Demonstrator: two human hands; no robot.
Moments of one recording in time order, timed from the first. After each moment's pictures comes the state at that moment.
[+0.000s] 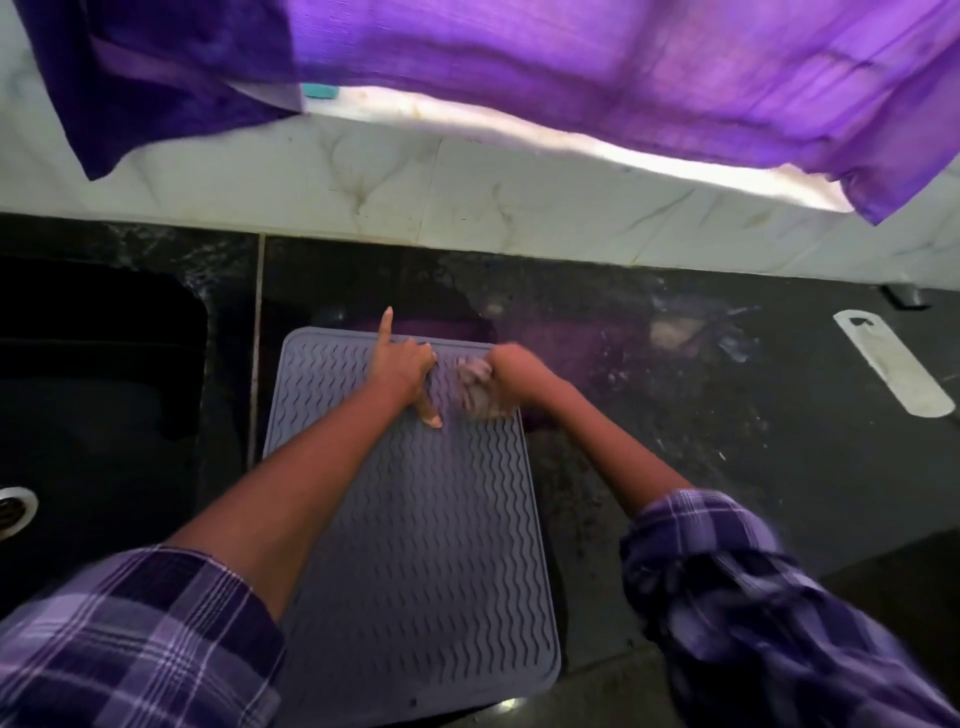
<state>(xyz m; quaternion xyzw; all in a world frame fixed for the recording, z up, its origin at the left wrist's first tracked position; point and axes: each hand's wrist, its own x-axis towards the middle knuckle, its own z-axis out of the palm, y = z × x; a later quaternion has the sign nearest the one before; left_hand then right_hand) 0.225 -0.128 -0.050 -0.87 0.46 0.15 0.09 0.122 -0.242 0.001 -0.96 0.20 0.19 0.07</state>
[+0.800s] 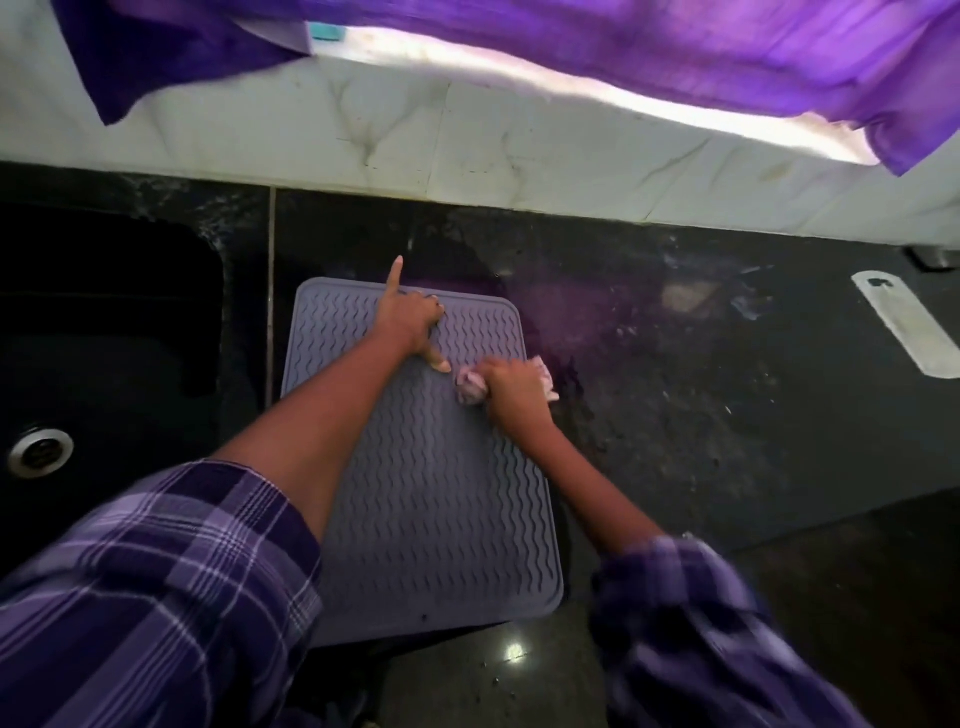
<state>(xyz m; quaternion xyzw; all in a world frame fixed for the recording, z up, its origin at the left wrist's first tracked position) 0.220 -0.113 -0.047 -0.86 0.48 0.12 0.11 0.050 -0.180 -0.038 -0.97 0.21 0.10 0.04</state>
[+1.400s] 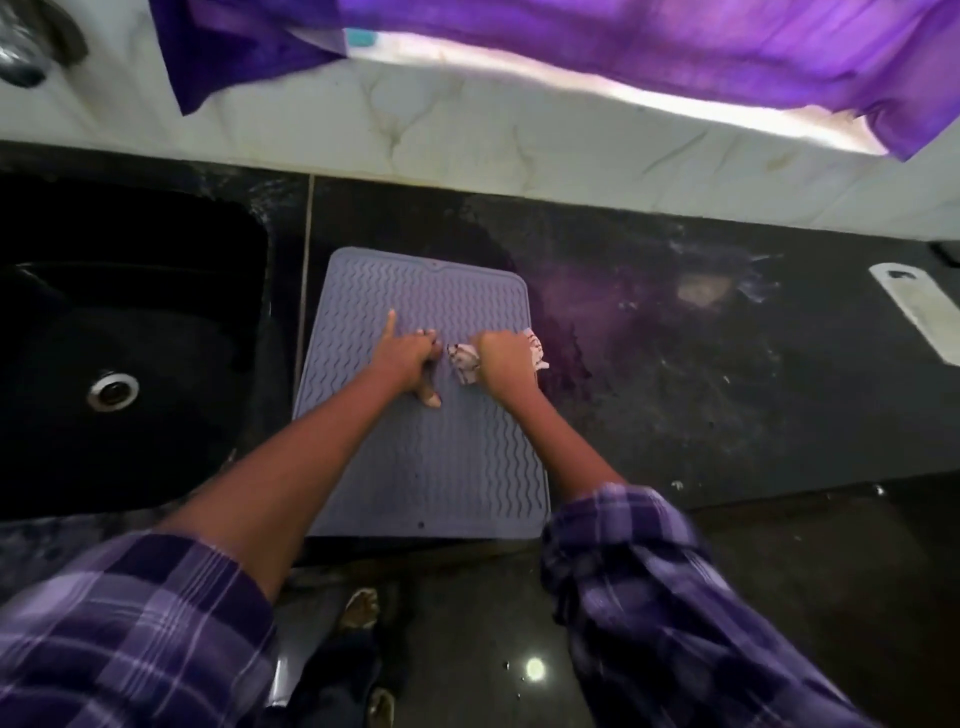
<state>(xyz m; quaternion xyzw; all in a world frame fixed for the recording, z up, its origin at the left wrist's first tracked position) 0.124 -0.040 -0.043 -0.86 0.46 0.20 0.09 0.035 -0.145 -0.028 -0.97 0.23 0.10 0.02</state>
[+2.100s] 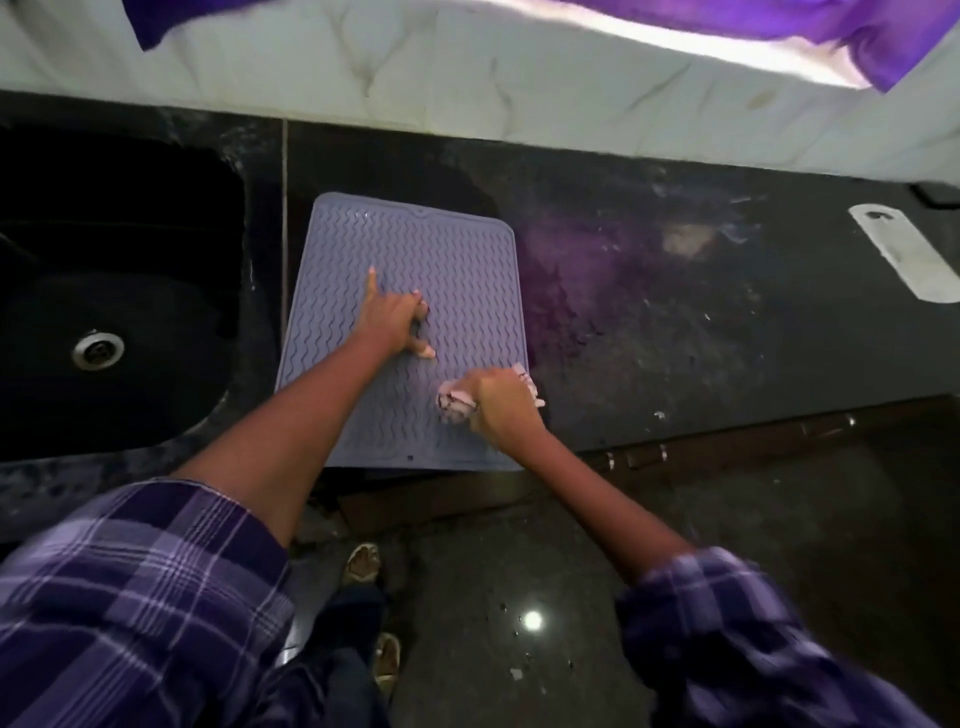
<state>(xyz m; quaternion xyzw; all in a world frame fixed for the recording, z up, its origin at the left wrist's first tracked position) 0.098 -0.022 -0.054 -0.88 0.43 0.18 0.02 -0.079 -0.091 -0.043 -0.98 0.15 0.08 0.10</state>
